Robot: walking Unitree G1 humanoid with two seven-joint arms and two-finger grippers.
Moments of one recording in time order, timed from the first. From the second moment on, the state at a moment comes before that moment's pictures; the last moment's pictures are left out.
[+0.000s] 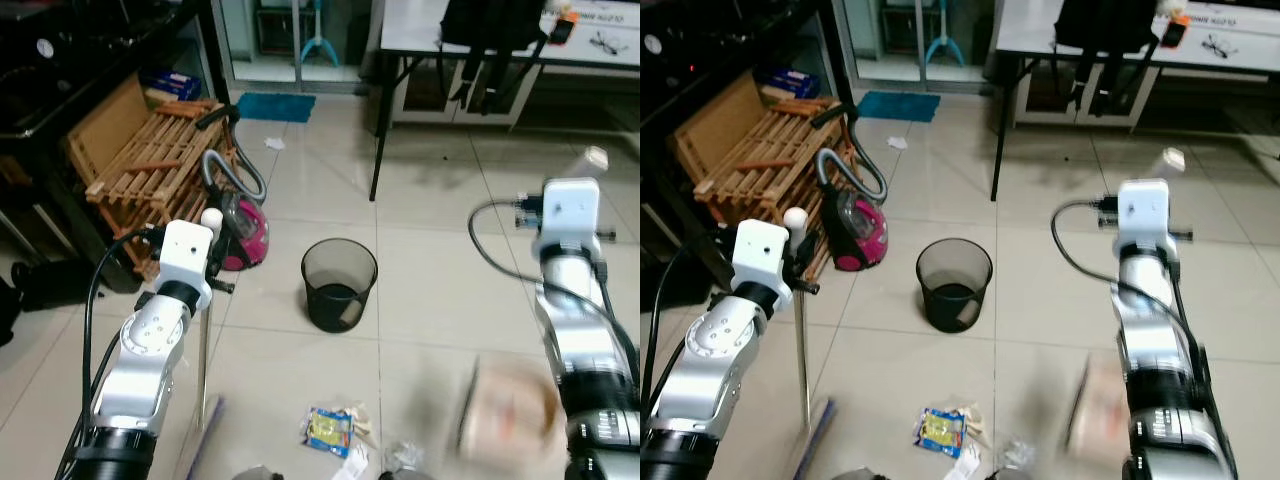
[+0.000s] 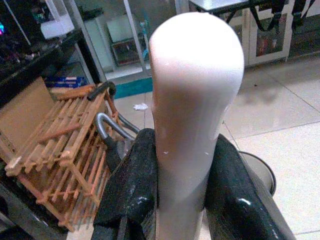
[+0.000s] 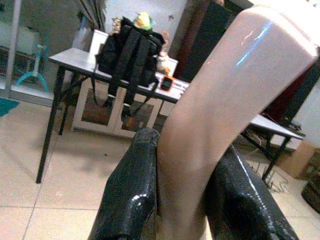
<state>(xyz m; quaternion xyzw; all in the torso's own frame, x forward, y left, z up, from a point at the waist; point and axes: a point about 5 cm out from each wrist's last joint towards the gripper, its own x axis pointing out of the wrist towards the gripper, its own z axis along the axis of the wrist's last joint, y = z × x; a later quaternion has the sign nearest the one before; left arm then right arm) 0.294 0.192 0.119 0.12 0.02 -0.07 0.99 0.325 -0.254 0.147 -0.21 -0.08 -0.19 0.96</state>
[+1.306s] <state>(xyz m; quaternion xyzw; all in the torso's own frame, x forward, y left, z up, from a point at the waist) 0.300 0.176 0.129 0.11 -0.01 -0.08 0.99 0.303 -0.216 0.156 -0.10 -0.04 -0.17 0.98</state>
